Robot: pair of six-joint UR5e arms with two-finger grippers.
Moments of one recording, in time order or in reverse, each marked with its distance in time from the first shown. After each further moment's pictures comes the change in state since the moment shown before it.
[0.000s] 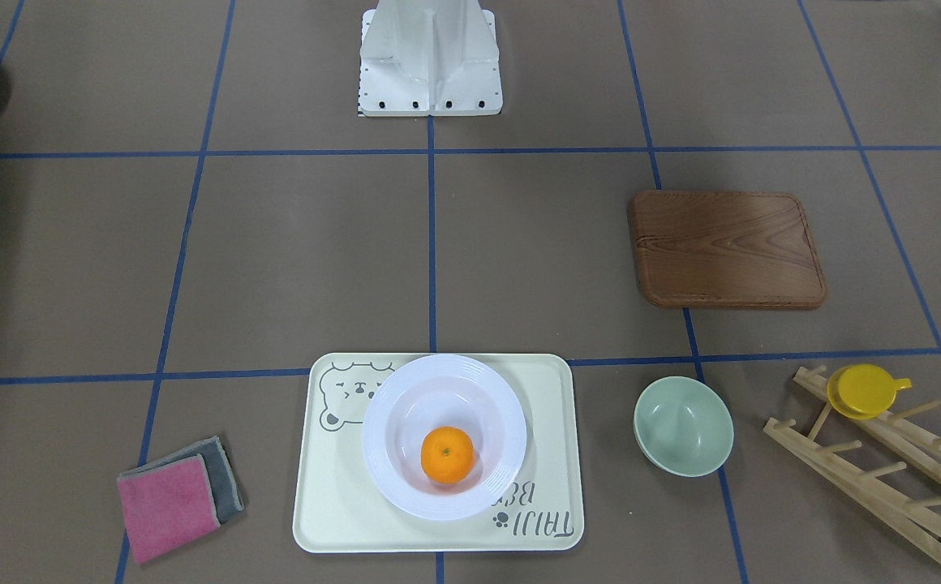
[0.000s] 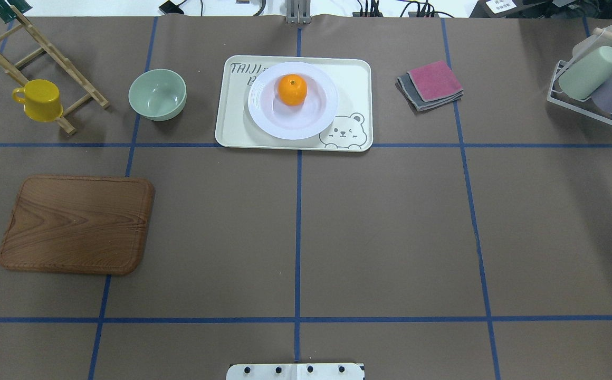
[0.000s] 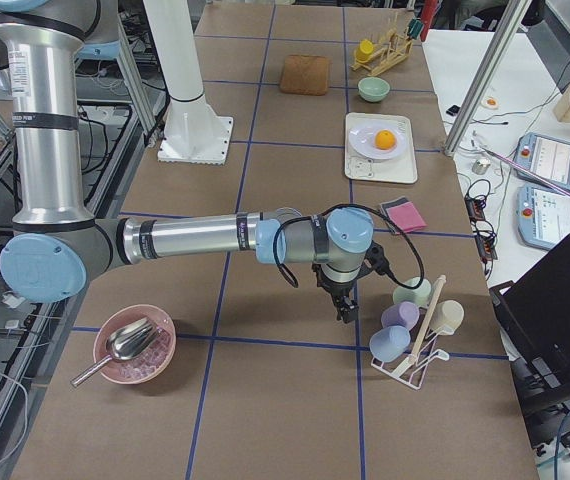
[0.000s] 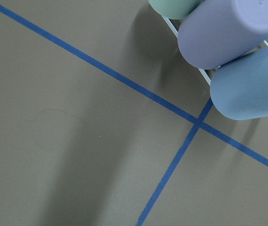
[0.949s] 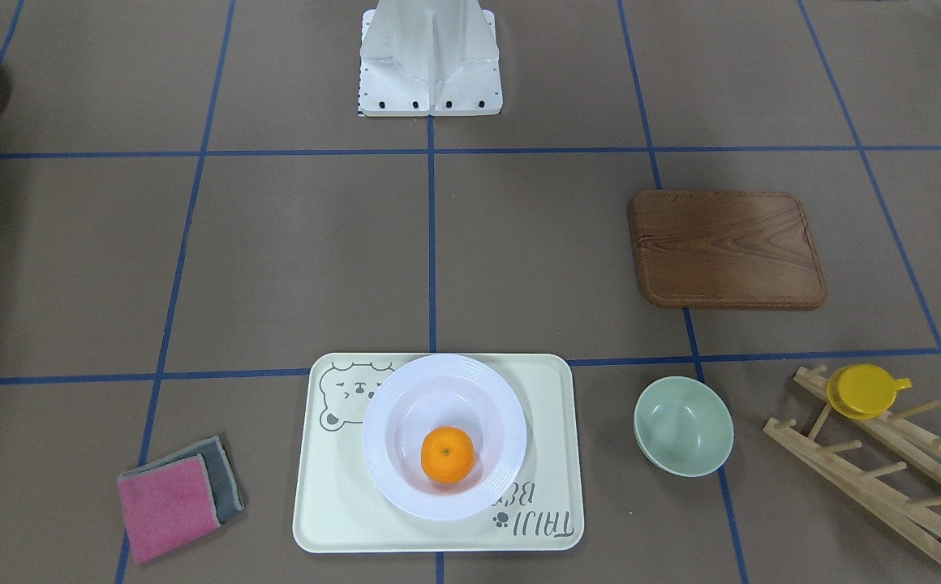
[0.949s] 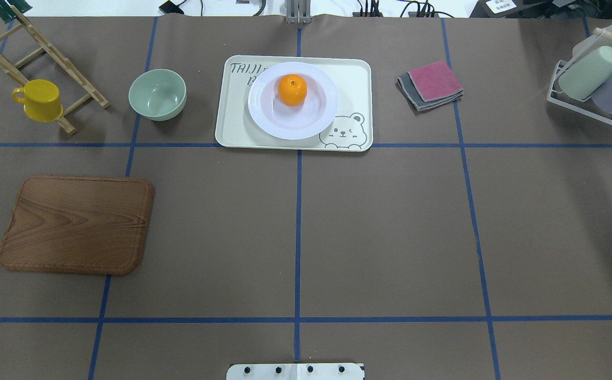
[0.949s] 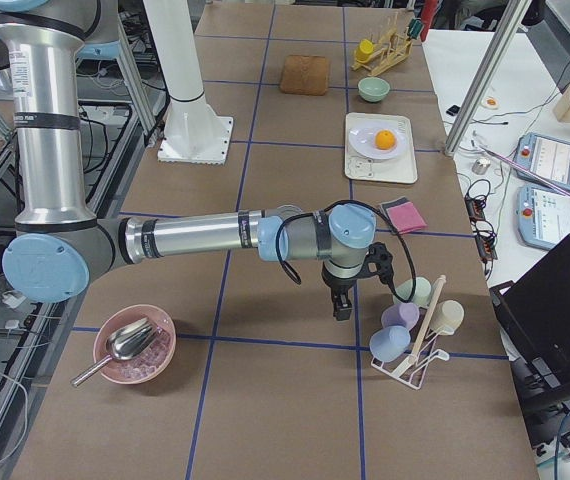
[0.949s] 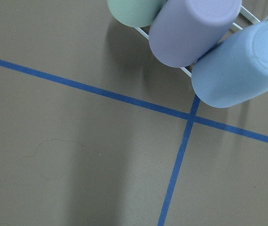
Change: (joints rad) left arm 0.002 -0.001 0.006 -0.036 0.003 0.001; right arm -0.002 0.008 0.008 0.007 0.014 0.398
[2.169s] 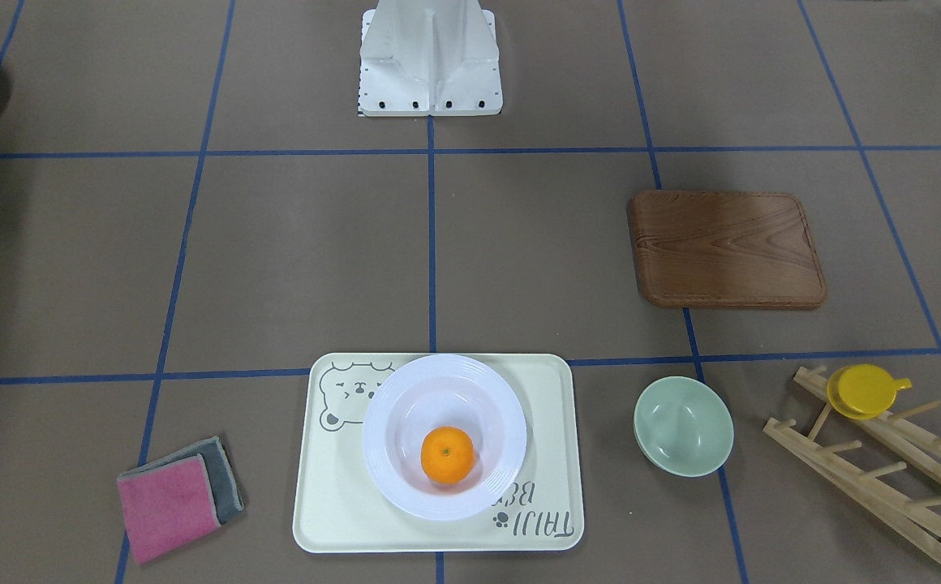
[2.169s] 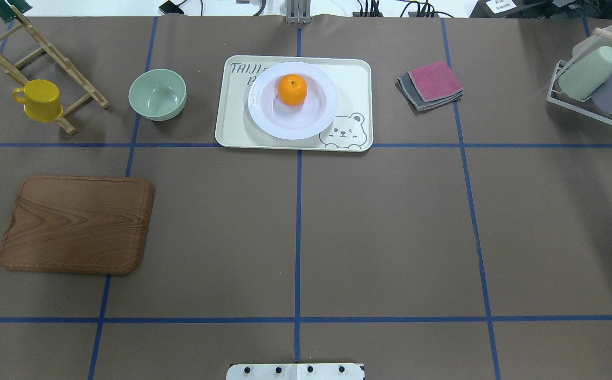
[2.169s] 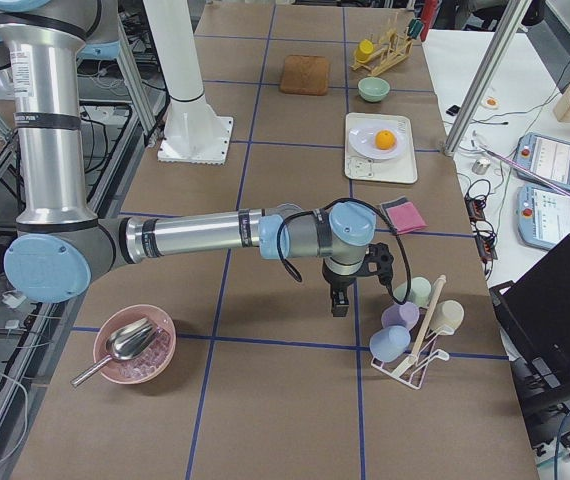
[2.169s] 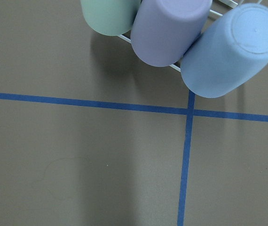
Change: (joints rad) left arm 0.008 0.049 0.019 -0.148 0.067 0.003; right arm -0.010 0.001 0.003 0.004 0.009 0.074
